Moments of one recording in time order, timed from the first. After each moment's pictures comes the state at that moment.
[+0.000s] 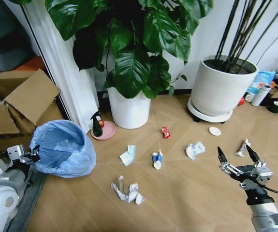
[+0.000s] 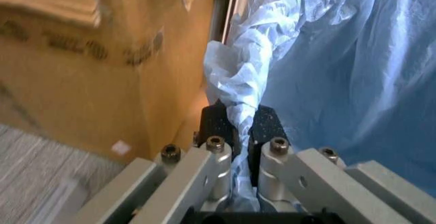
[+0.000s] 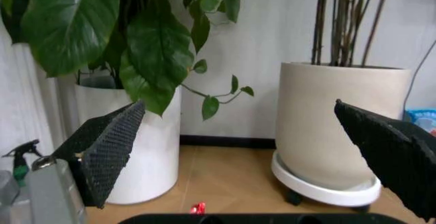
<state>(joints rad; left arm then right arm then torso) 1.46 -1.02 -0.89 -2.01 -0.85 0.45 -0.23 -1.86 1.20 0.84 2.15 0.47 0.37 -0.11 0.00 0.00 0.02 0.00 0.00</state>
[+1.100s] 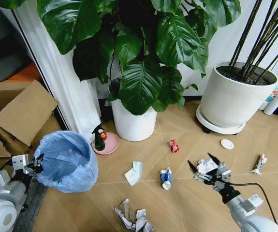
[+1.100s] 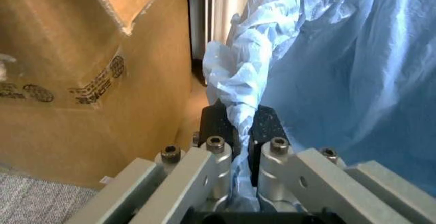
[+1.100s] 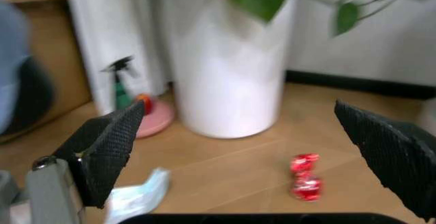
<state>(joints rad) 1.64 -0.97 -0.89 -2.11 -0.79 0.42 -0.20 -1.64 0.85 0.48 1.86 0.62 0.33 -0.27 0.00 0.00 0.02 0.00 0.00</state>
